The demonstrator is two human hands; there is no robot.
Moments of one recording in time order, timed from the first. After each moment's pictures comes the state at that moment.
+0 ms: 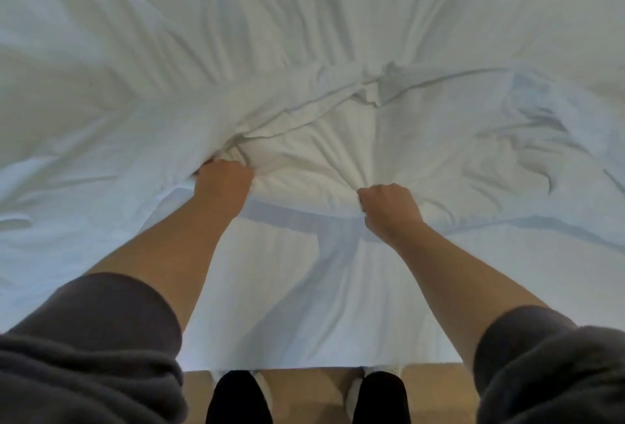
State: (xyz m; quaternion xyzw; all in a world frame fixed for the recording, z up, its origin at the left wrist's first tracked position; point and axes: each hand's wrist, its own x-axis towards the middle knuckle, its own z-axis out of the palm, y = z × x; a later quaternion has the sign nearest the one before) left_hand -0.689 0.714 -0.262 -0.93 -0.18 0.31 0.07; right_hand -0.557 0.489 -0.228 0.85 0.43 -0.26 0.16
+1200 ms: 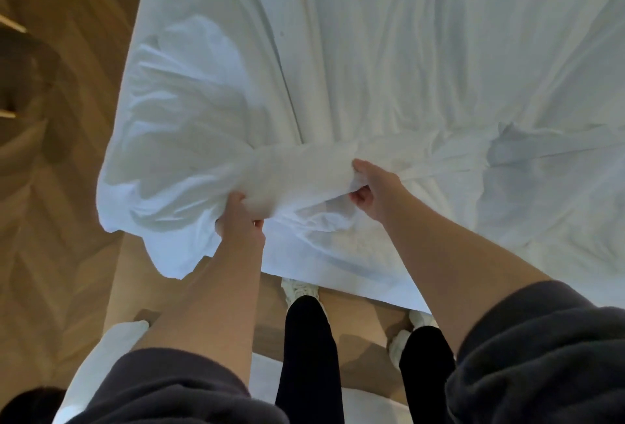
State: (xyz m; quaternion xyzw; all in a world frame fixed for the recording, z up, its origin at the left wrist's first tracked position) left_hand -0.901 0.693 -0.200 -0.05 -0.77 -0.27 -0.58; right_hand -0.721 0.600 -0.207 0.61 -0.32 -0.52 -0.50
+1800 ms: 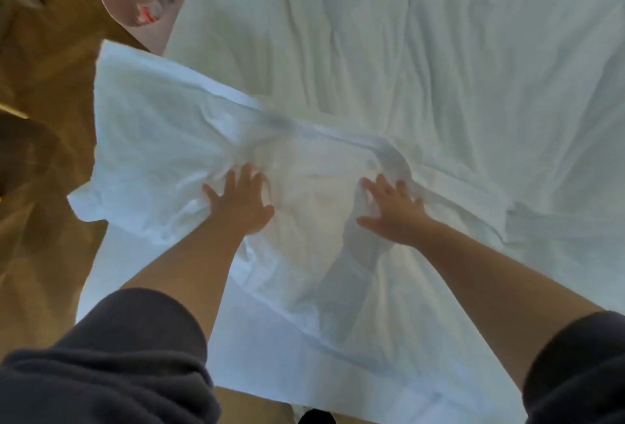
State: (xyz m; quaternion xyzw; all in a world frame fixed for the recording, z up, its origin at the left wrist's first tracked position) left_hand -0.804 0.882 -0.232 -0.85 -0.40 0.32 -0.15; right_hand -0.611 0.685 -0.238 0.84 0.38 -0.38 0.01
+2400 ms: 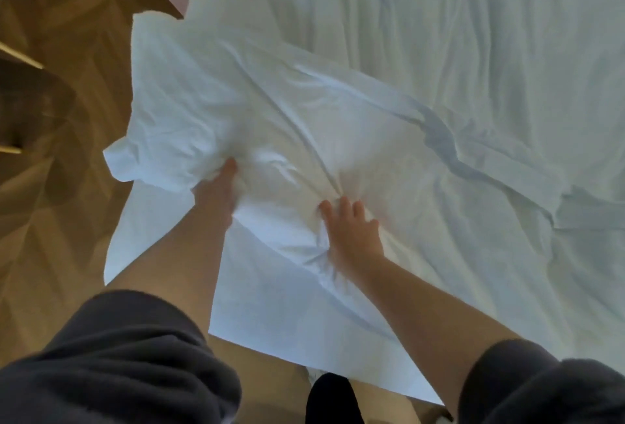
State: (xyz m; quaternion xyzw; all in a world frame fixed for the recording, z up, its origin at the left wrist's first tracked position) left_hand -0.897 0.909 -0.258 -0.28 -0.77 -0.14 -0.56; right_hand -0.771 0.717 -0.258 0.81 0.49 -0.31 0.12
